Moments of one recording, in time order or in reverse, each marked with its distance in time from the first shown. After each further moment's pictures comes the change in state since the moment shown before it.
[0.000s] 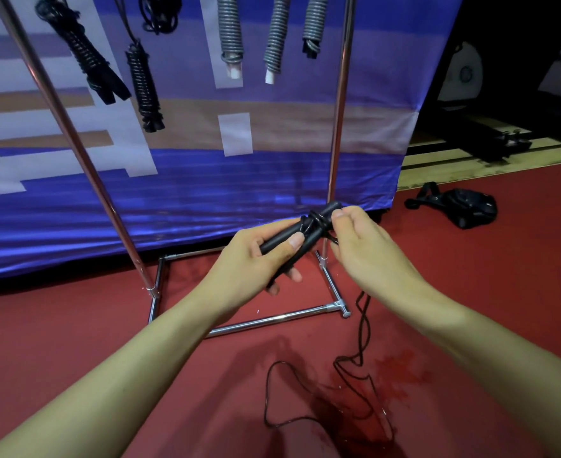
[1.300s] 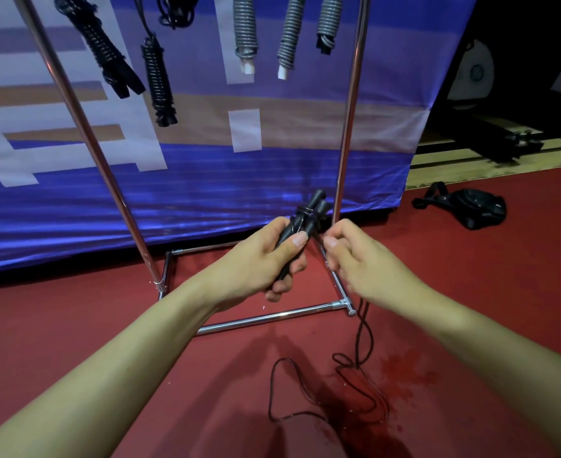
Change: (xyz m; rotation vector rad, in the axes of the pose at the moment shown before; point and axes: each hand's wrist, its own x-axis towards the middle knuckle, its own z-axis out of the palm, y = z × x) left_hand -0.001 0.001 -0.012 -0.018 -0.204 -0.093; right_hand 0.000 0.025 0.015 -0.033 -0.206 -0.197
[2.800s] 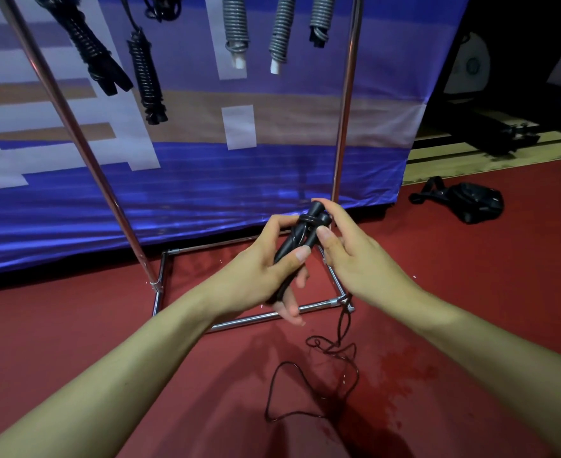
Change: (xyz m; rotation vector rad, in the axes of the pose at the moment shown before) left_hand 0.002 -0.010 0.008 -0.026 -0.014 -0.041; right_hand 0.005 -0.001 0.004 0.005 0.076 -0.030
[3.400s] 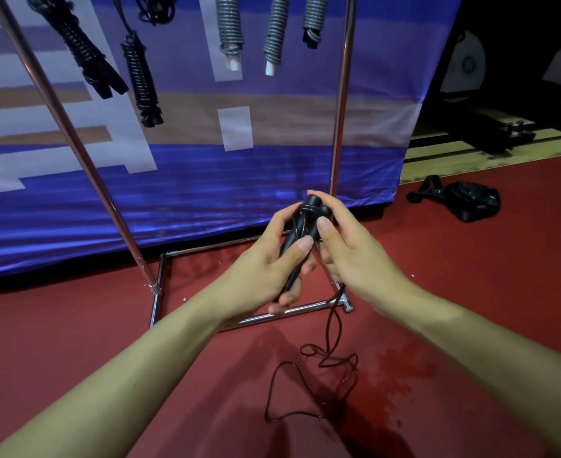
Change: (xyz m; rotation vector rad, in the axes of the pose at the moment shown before) left_hand 0.007 -0.001 0.008 -0.091 0.010 0.115; right_hand 0.004 0.005 0.006 0.305 0.019 -0.011
